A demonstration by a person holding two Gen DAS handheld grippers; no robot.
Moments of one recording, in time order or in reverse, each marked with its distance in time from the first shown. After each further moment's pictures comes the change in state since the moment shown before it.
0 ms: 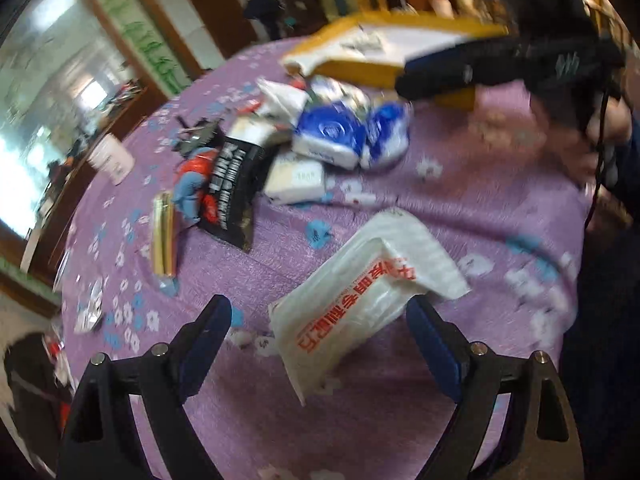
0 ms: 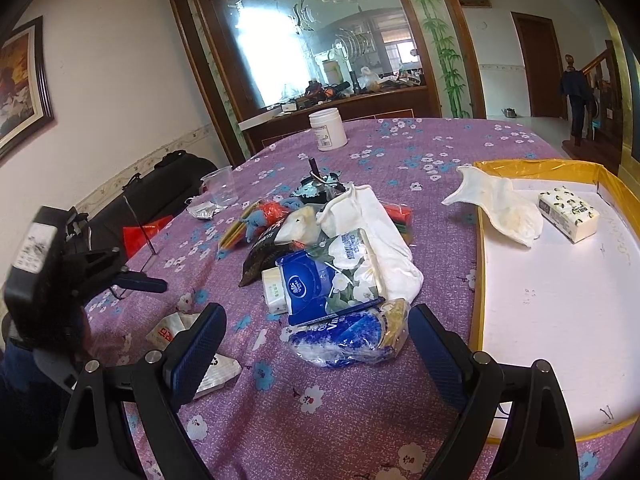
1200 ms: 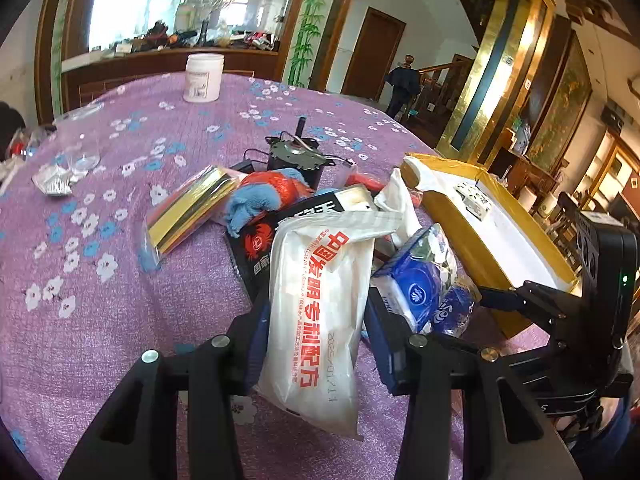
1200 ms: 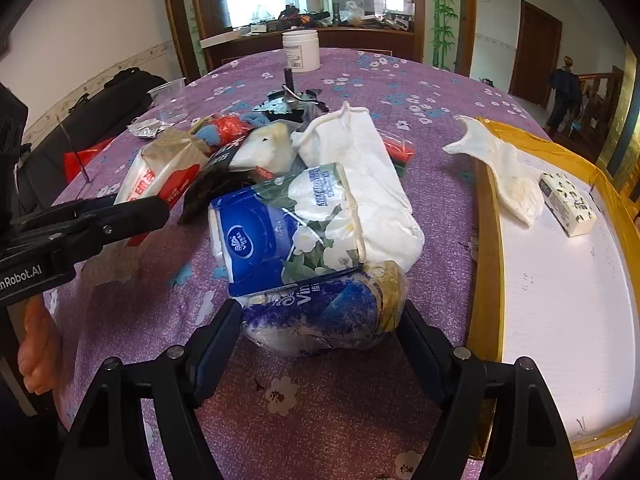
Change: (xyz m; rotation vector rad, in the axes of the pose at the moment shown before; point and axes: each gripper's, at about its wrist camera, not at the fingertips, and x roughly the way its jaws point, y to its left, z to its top) left arm 0.017 0.069 0.010 -0.795 -0.284 -0.049; right arm 0.062 0.013 0.000 -0.102 0.279 -0.216
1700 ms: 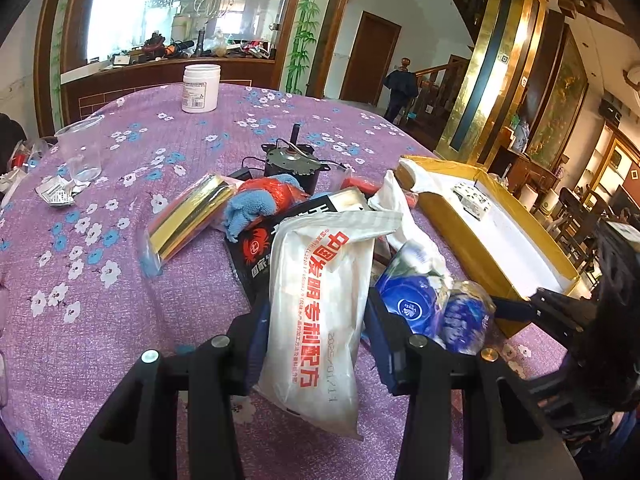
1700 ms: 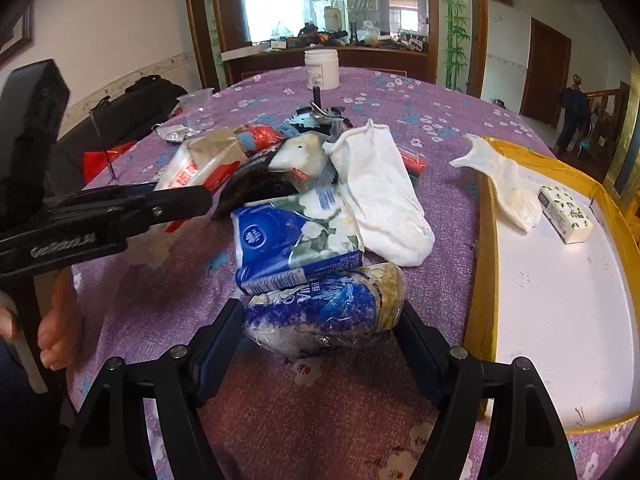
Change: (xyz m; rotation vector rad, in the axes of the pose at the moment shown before) left arm -0.006 -0.005 -0.003 0.013 -0.028 0.003; right arm -0.029 0.012 -0.022 -0.033 -0.079 0.041
